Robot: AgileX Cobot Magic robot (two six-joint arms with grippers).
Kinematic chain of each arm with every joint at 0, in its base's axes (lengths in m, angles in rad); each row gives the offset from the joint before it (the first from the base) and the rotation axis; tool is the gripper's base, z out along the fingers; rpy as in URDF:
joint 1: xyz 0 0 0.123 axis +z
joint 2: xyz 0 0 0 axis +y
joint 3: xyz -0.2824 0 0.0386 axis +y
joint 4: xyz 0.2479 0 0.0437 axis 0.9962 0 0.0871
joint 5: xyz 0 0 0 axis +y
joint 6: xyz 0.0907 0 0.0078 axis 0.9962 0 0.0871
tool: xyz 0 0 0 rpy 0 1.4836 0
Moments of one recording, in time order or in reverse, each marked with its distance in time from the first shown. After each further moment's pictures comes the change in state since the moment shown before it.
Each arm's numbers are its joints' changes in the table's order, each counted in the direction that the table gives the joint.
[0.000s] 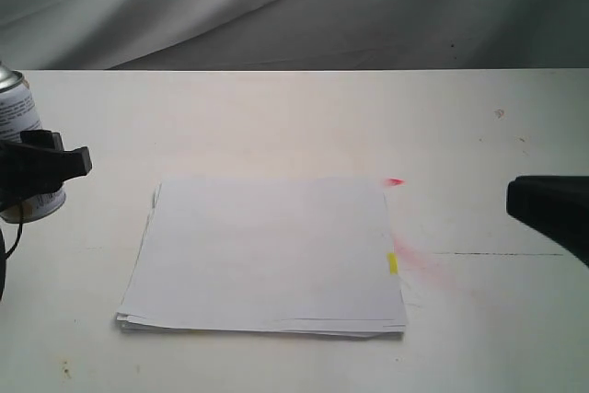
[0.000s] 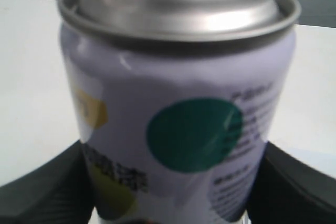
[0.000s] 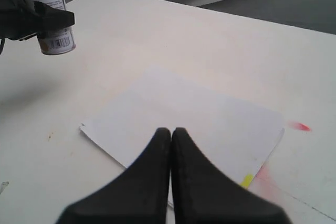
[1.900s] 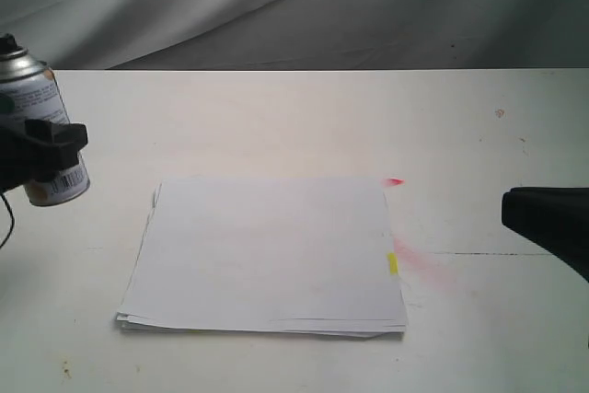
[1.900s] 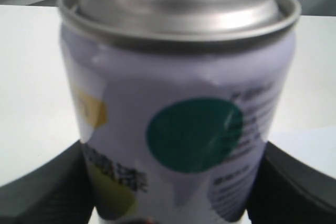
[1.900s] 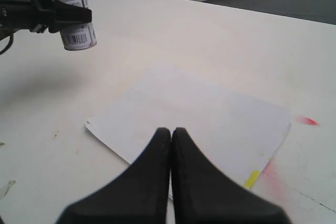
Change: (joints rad) left arm 0.473 0.082 -0.020 -1.006 -0.915 1.356; right arm 0.000 -0.001 0.017 0.021 0.004 0.002
